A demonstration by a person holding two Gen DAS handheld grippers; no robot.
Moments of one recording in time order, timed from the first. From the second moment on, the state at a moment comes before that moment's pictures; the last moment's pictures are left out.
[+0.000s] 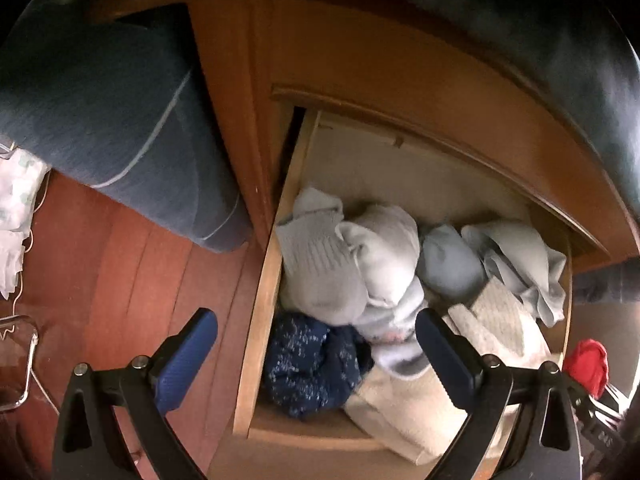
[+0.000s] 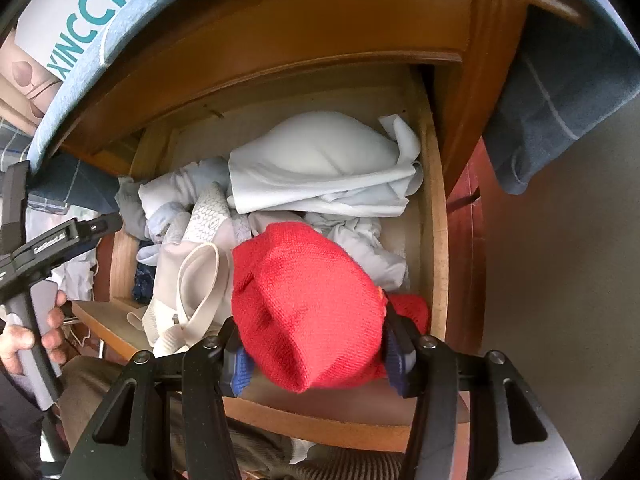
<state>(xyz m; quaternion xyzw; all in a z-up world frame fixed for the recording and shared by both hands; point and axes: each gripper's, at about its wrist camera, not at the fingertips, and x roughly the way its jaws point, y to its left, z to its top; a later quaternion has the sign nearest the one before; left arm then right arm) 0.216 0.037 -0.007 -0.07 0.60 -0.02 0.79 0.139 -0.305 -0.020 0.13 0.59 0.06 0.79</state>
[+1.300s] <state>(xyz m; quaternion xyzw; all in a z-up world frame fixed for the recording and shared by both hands) 0.223 0.028 -0.049 -0.06 0.61 0.05 0.79 0.136 -0.318 -0.015 0.18 0.59 0.09 0.78</state>
